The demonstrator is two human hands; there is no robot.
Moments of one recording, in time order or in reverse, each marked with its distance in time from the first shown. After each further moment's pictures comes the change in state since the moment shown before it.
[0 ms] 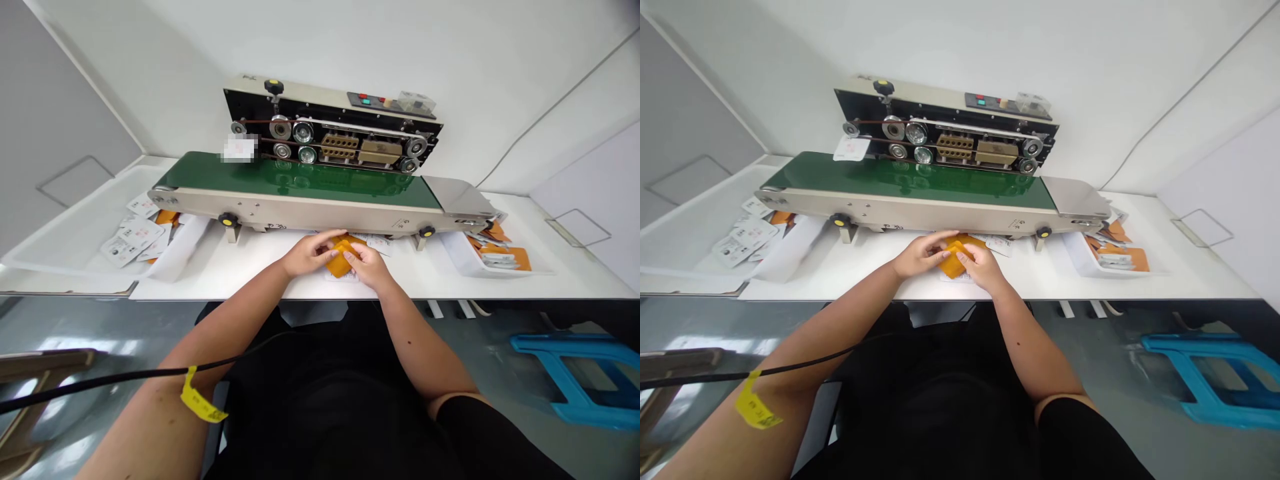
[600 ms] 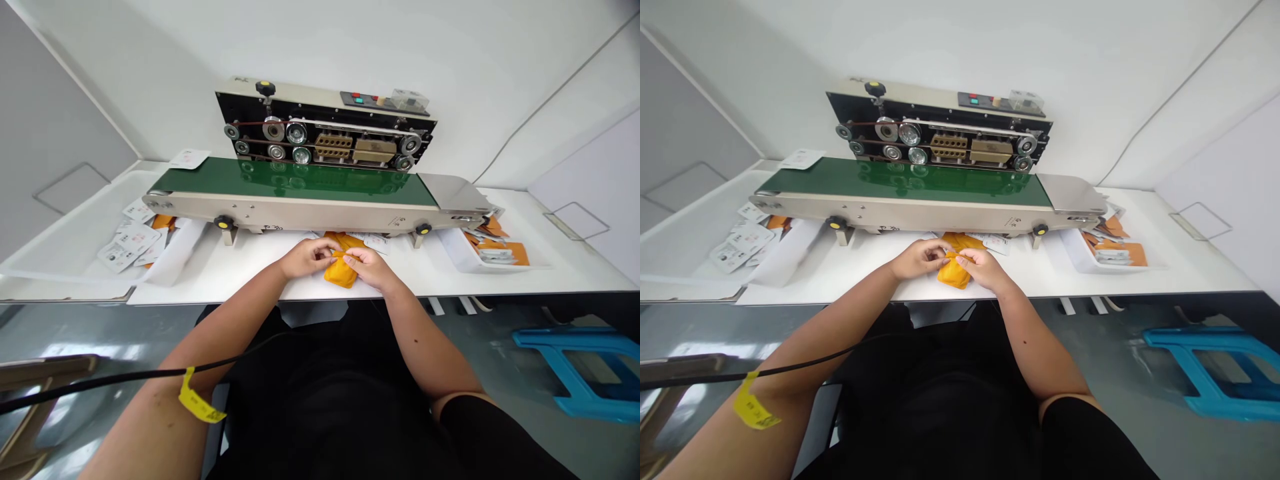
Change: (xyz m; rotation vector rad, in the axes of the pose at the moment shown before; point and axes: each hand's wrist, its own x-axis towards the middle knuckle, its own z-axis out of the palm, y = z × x) left_hand -0.001 0.002 0.003 -0.111 -0.108 -0.112; right_hand -0.004 0.005 -0.014 0.065 -0.148 0.095
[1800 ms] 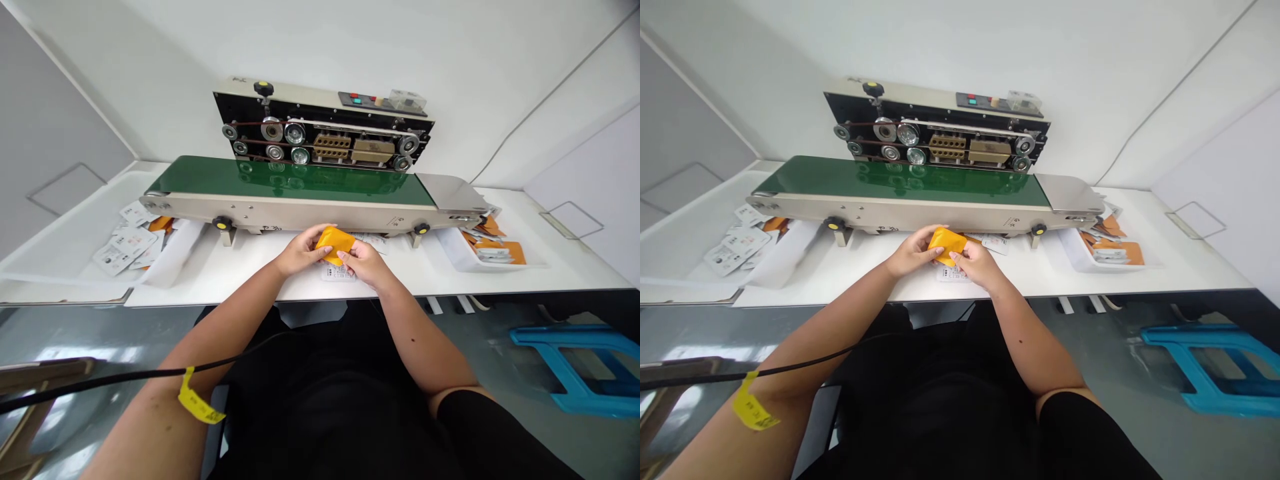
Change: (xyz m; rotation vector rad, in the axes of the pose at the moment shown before) left_hand 0.002 0.002 -0.002 -0.250 0.133 0.011; right_hand 0.004 -0.023 0.012 0.052 0.050 0.019
